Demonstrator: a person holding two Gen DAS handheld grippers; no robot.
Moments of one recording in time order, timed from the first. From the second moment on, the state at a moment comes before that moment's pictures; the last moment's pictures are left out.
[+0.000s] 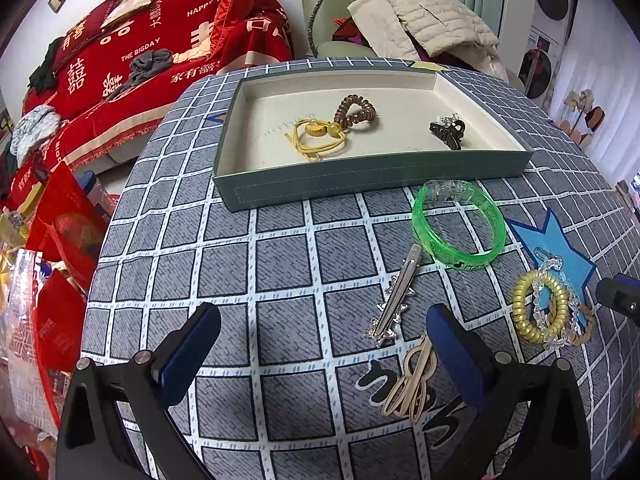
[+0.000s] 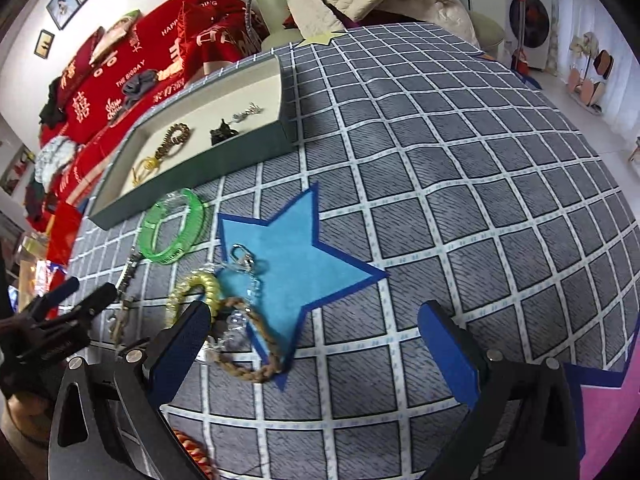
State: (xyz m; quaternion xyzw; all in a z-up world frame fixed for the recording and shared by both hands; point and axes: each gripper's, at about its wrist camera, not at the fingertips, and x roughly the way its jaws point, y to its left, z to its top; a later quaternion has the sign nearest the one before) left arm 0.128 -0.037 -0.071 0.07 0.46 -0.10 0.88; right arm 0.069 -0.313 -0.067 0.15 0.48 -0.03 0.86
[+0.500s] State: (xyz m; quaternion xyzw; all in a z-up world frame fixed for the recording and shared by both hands) left arm 0.144 -0.047 -0.075 0.09 0.46 -0.11 0.88; right arm 0.089 -0.284 -0.072 0.06 0.49 -0.02 0.87
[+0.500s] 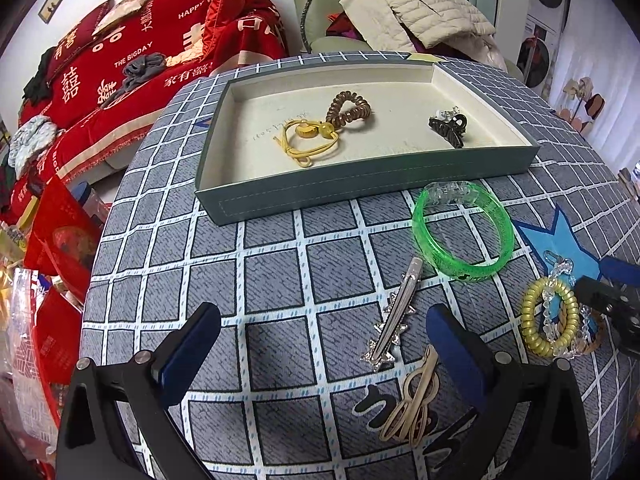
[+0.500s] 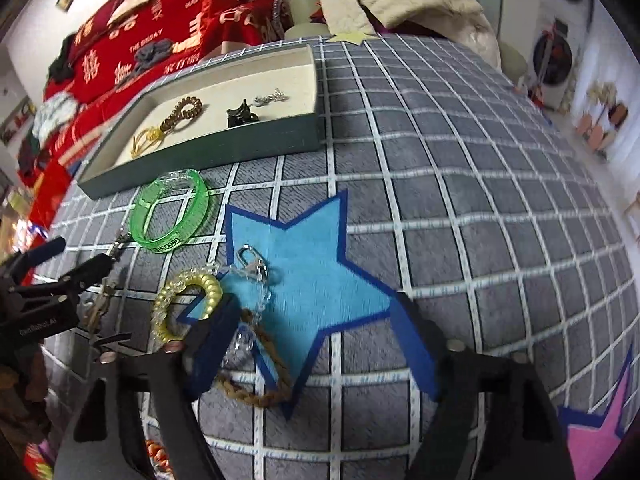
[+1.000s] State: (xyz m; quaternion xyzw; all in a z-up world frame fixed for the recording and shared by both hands) left arm 0.142 -0.065 -0.076 0.11 0.46 -0.15 0.87; right arm 0.112 -0.247 -0.073 -0.04 0.50 0.05 0.87
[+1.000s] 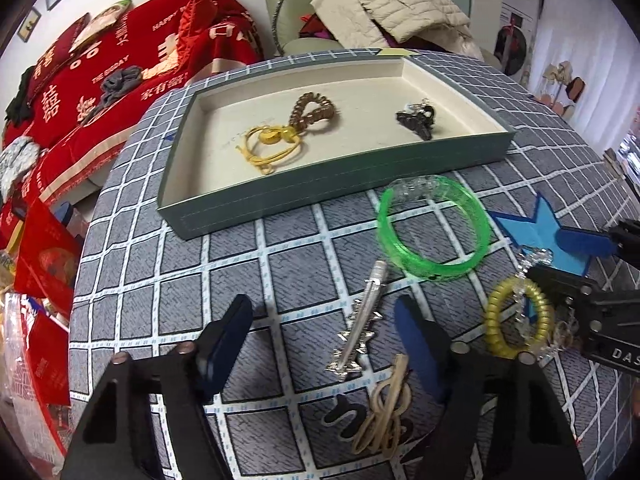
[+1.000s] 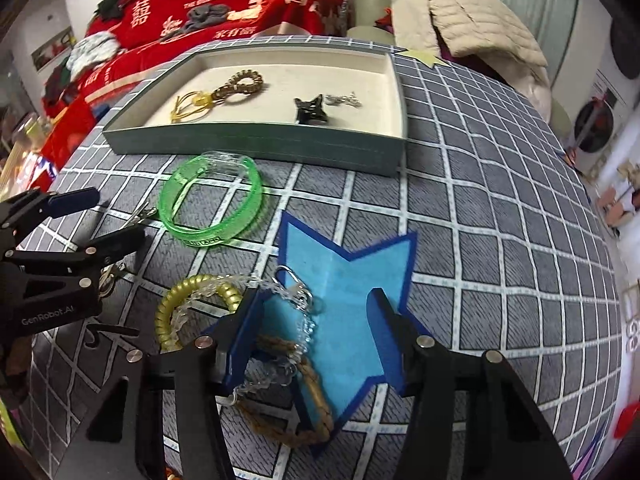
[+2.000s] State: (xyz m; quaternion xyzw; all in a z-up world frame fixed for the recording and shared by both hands) left arm 0.129 -0.045 -0.044 0.06 0.43 -0.20 0.88; right arm 0.094 -0.263 -0.032 0.04 0.45 0.05 0.89
